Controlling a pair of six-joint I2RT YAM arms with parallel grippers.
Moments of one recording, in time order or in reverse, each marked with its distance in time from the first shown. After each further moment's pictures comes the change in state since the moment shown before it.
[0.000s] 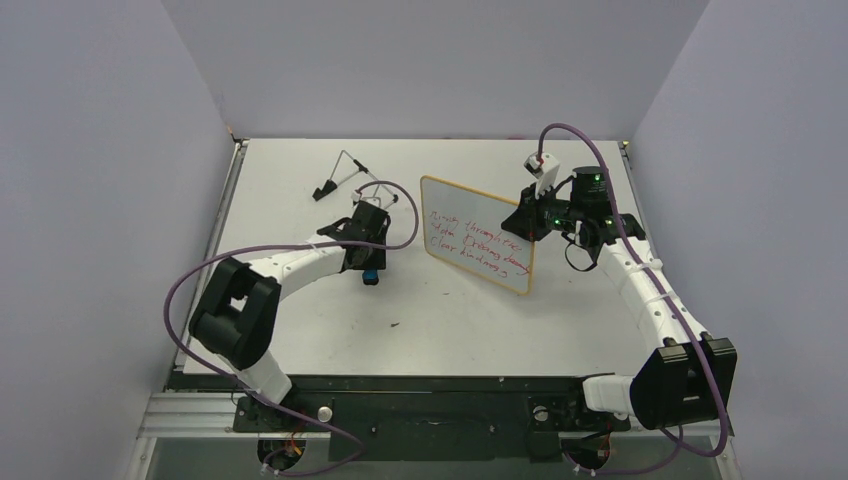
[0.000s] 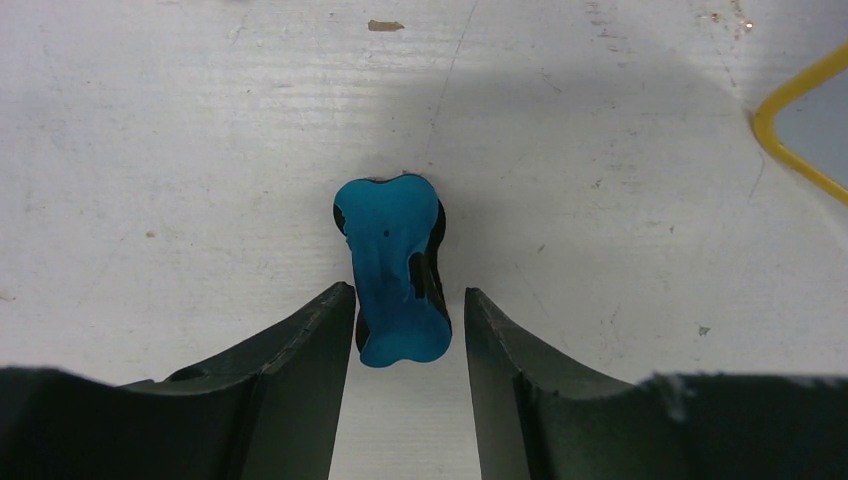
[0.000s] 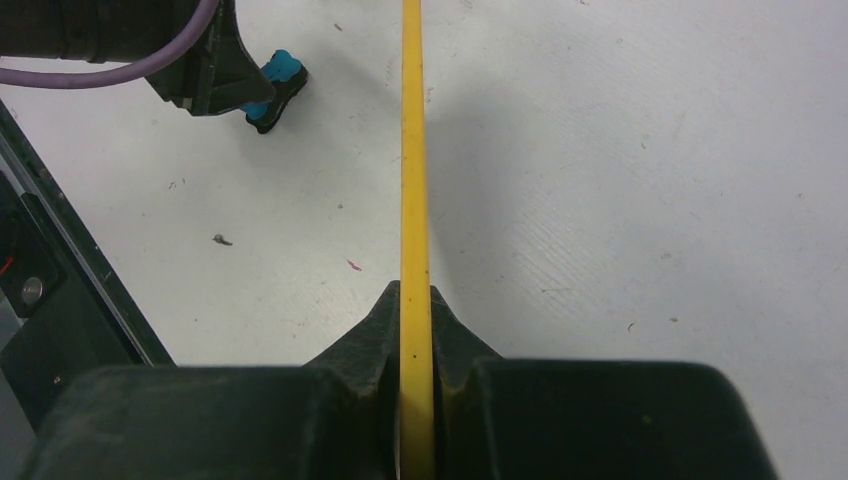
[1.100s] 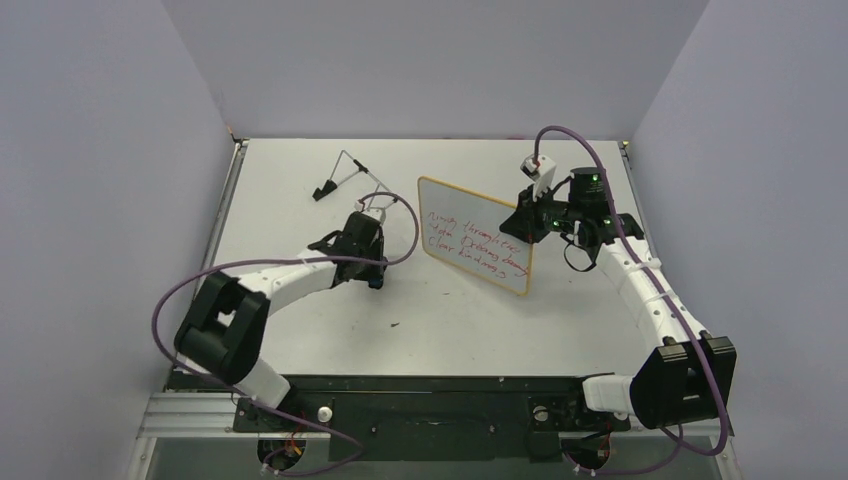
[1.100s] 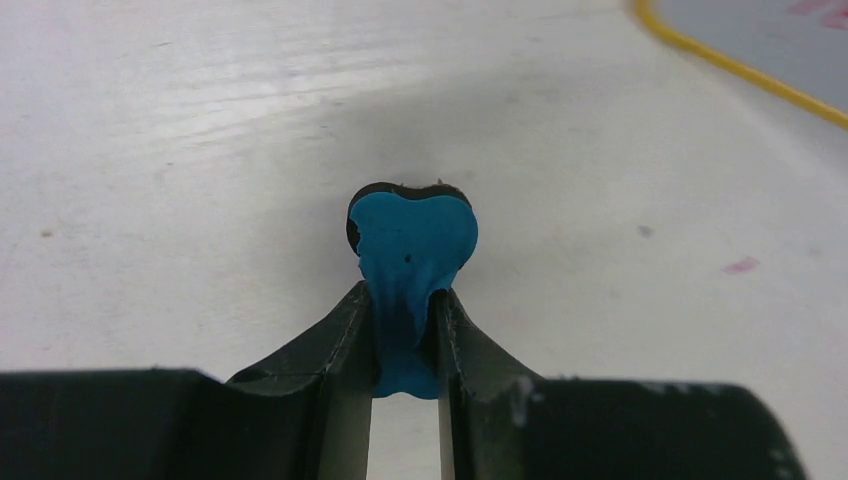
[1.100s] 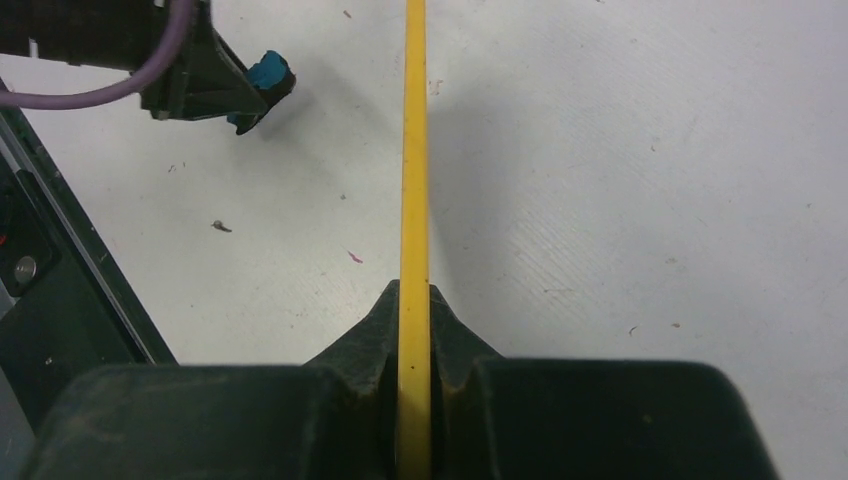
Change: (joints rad) left arm 0.000 -0.008 -0.079 0.075 0.119 0.051; right arm 0.005 0.003 0.000 -0.012 -0.012 -0.035
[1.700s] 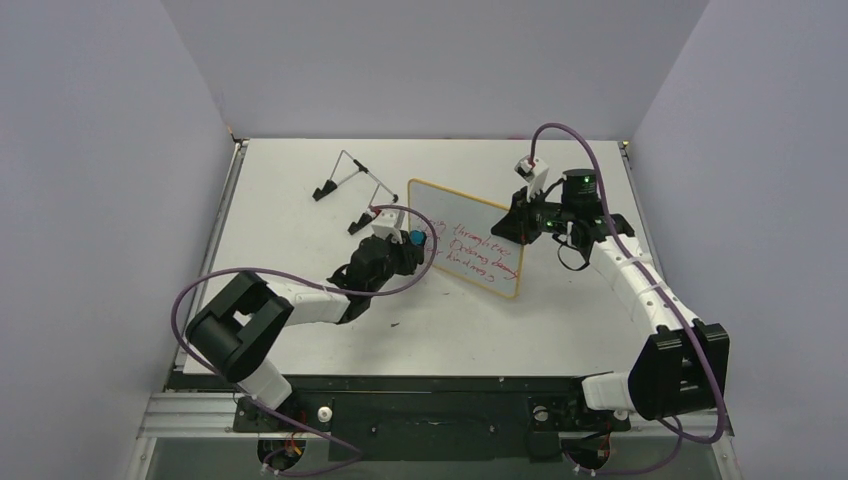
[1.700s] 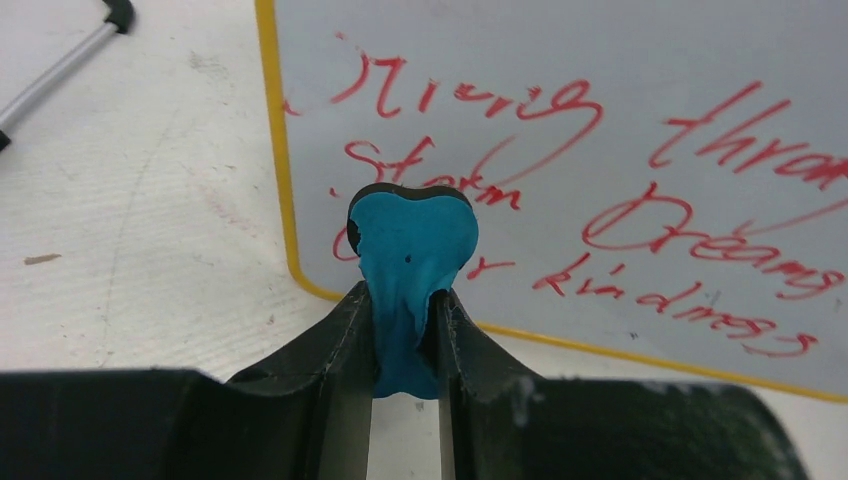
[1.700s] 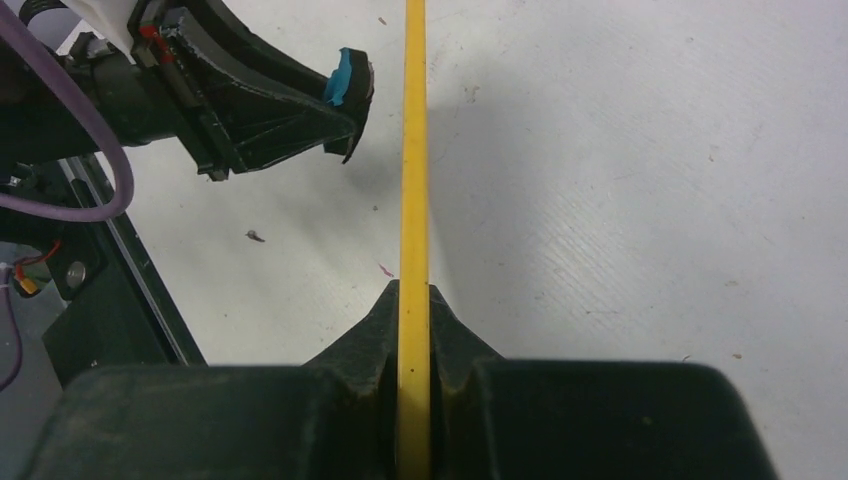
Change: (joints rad) left arm -0.171 -0.053 -0.317 0.964 0.011 -0.034; right arm 0.022 0.040 -0.027 0.064 -0.056 0.055
